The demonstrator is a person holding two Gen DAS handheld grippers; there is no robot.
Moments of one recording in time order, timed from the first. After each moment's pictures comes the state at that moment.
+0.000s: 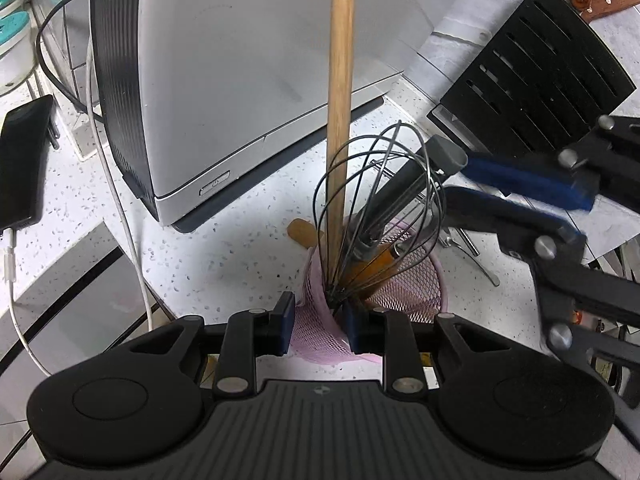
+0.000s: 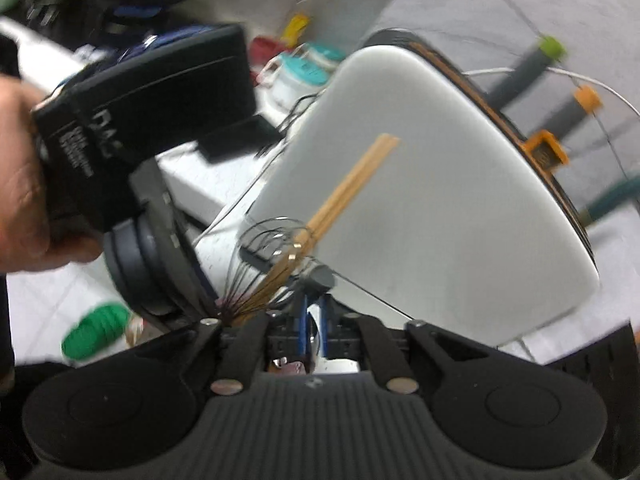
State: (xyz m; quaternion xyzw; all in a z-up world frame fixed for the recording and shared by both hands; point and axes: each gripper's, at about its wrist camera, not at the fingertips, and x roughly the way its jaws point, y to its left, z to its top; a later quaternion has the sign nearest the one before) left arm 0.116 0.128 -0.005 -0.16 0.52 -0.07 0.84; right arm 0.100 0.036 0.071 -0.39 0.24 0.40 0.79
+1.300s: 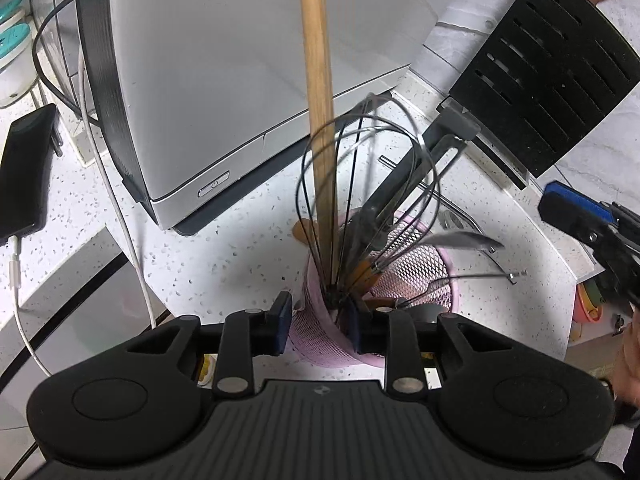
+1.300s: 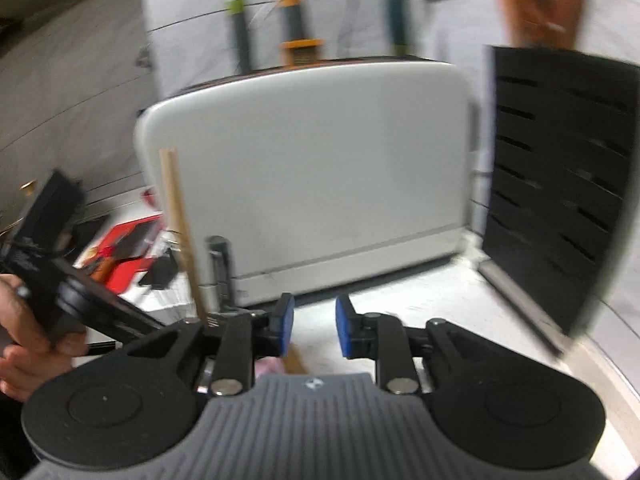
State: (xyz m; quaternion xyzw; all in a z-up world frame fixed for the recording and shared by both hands) left arm 0.121 0.113 -0.013 -0.13 0.52 -0.05 0.84; right arm 0.129 -0.111 0.036 0.00 0.29 0.32 0.90
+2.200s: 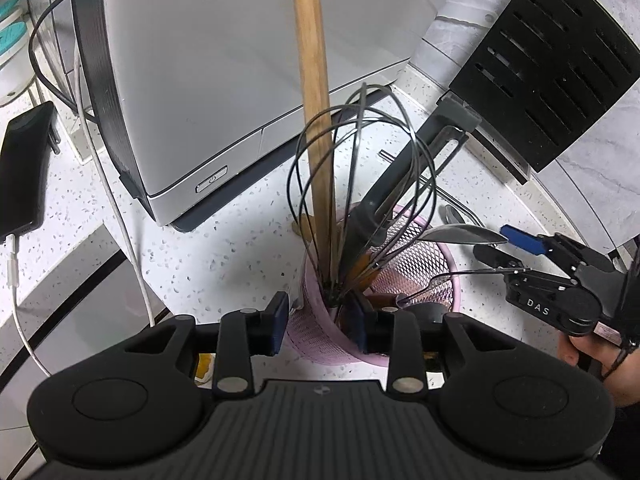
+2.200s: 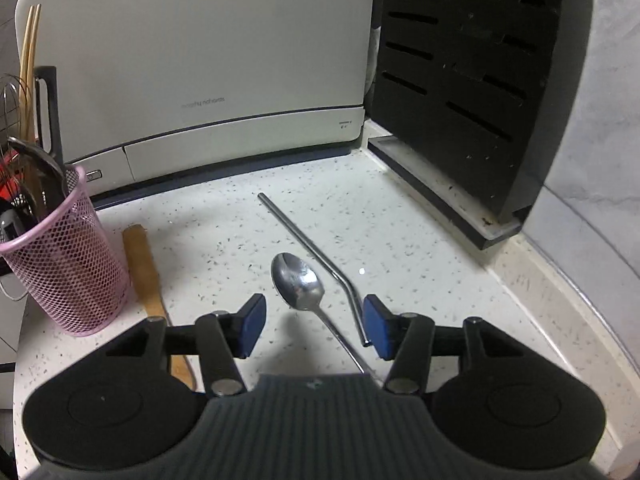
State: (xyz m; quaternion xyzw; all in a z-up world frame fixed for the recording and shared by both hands) left arm 0.123 0.110 -0.018 -0.13 0.53 -0.06 0.84; right arm 0.159 -0.138 -0.068 -0.07 0.37 0.22 0.90
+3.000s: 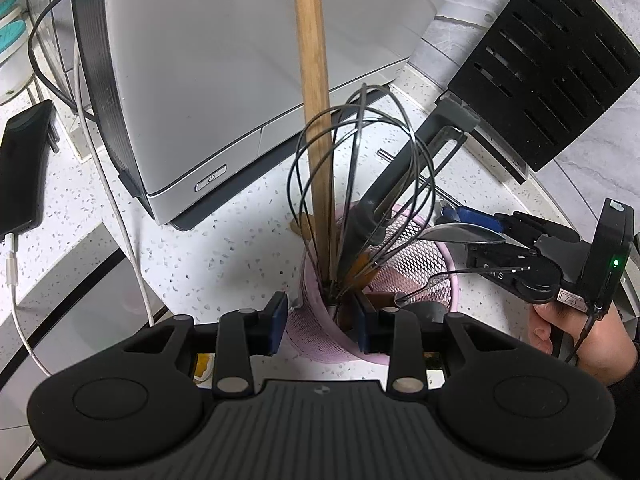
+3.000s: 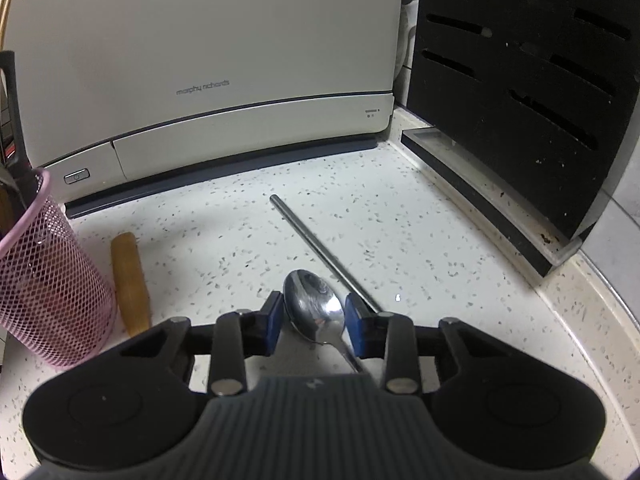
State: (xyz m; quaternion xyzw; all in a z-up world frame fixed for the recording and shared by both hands) left arm 0.122 0.109 -0.017 -0.13 0.53 -0.06 0.84; right arm 0.195 -0.110 -0.087 -0.08 0.38 0.23 0.89
